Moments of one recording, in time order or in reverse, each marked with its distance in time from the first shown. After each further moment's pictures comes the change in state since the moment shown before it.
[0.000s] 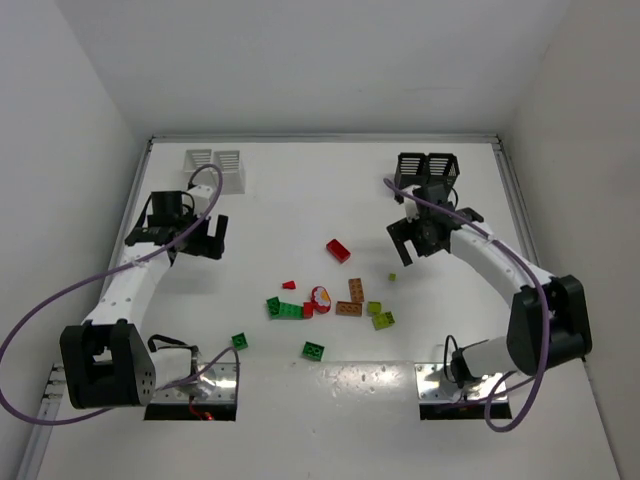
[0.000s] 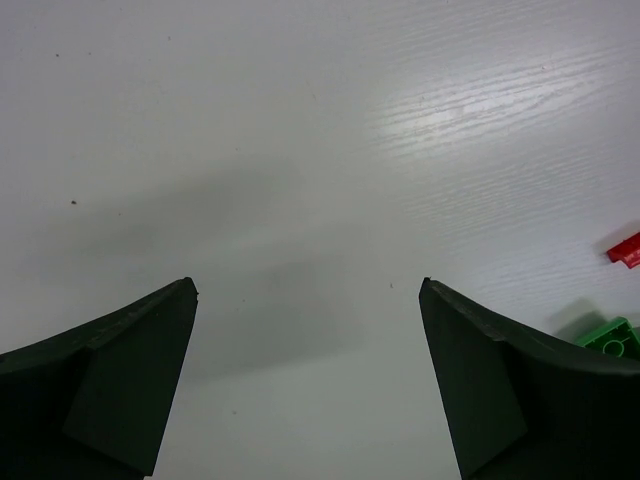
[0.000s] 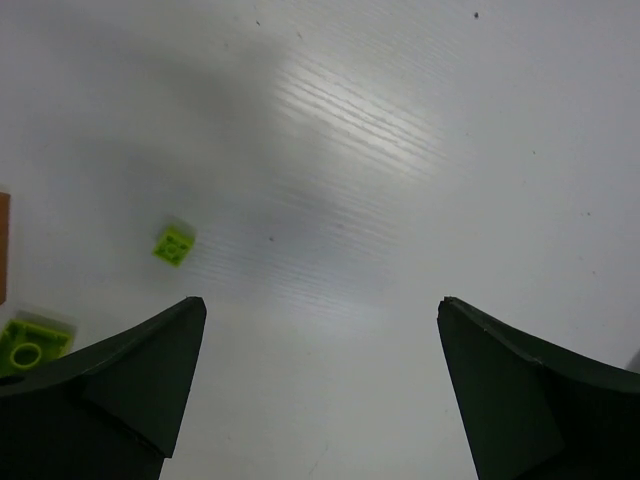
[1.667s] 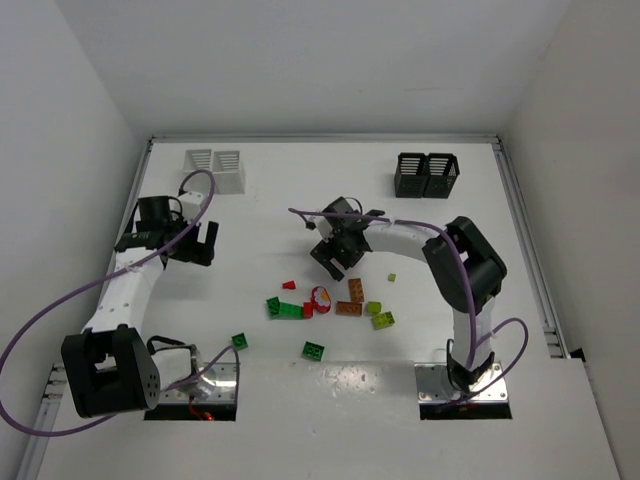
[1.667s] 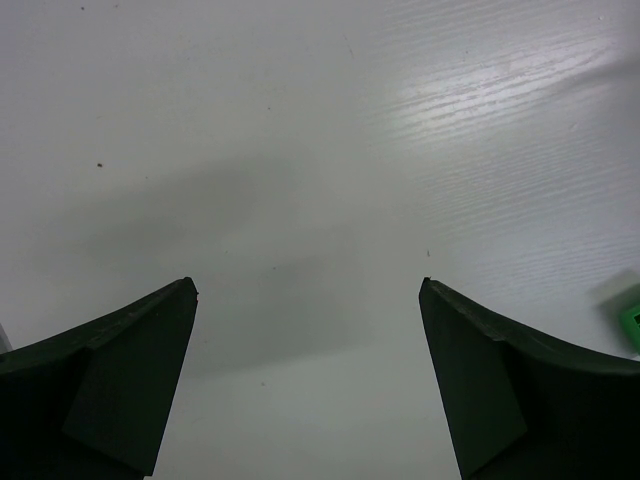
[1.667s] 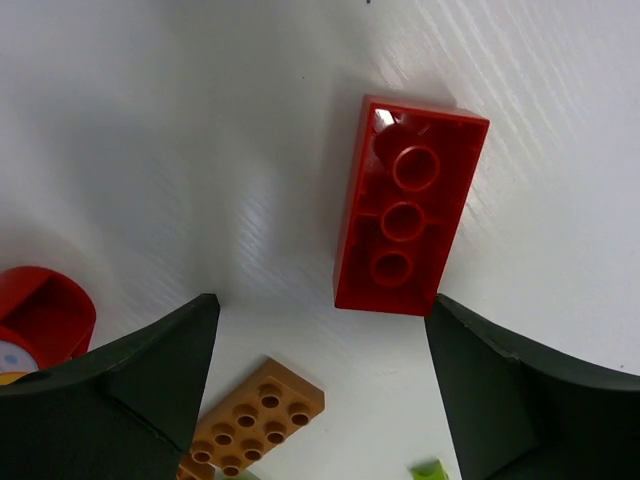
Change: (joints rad) left arm 0.092 -0.032 -0.027 -0.043 0.032 0.093; right arm 0.396 0.530 0.275 0.142 -0.102 0.000
